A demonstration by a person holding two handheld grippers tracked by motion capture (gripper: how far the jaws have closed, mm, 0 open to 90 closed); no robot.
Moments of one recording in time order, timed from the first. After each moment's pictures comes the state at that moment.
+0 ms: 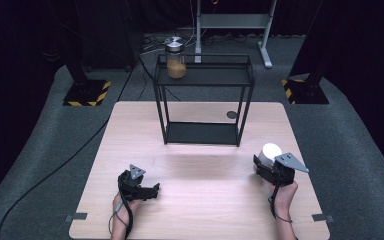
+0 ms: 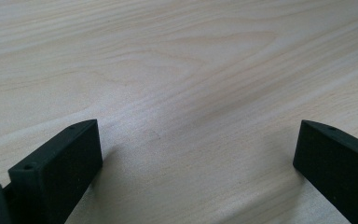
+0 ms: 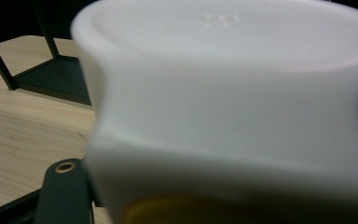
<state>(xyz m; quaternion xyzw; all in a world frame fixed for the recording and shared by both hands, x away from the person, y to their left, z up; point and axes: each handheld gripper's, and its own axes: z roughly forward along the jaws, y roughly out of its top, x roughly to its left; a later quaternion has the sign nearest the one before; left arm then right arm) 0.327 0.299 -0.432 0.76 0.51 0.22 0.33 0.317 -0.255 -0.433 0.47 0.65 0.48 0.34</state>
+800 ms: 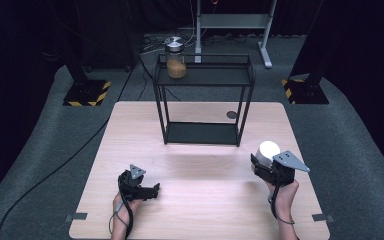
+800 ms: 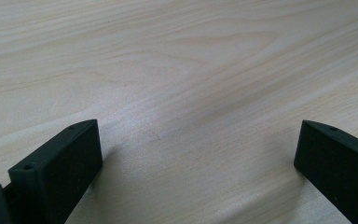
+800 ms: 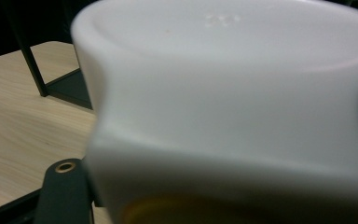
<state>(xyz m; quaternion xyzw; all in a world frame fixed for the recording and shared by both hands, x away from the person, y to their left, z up) 0.327 0.298 -0.432 0.76 0.51 0.23 0.33 0.305 -0.248 -0.405 0.44 0.67 0.49 0.34</state>
